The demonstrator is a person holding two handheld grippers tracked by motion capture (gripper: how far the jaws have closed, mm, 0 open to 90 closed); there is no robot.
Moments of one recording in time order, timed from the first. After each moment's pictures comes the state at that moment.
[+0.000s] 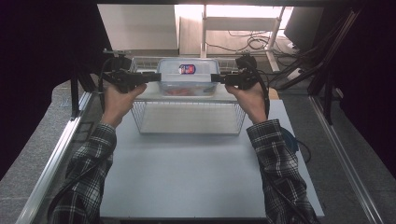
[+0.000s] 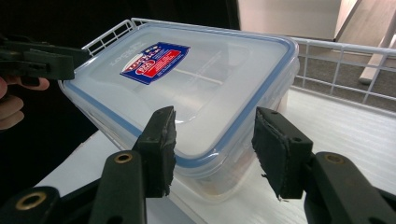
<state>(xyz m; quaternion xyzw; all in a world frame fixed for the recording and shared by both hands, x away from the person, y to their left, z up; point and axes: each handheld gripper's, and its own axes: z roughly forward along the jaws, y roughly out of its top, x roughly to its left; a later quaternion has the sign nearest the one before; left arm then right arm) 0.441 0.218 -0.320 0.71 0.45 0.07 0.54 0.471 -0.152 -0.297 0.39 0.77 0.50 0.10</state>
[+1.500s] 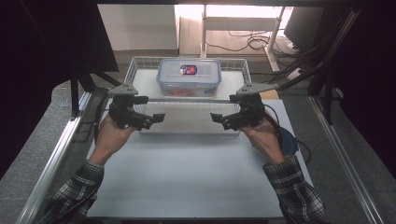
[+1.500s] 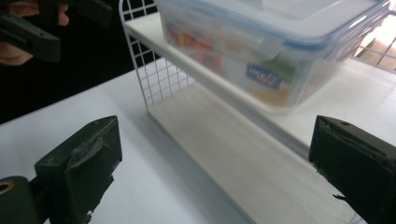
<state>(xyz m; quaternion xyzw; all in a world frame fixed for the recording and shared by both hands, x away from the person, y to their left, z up) 0.344 0.194 -0.353 0.79 0.34 0.15 0.49 0.373 -0.166 -0.330 0.26 0.82 0.49 0.16</state>
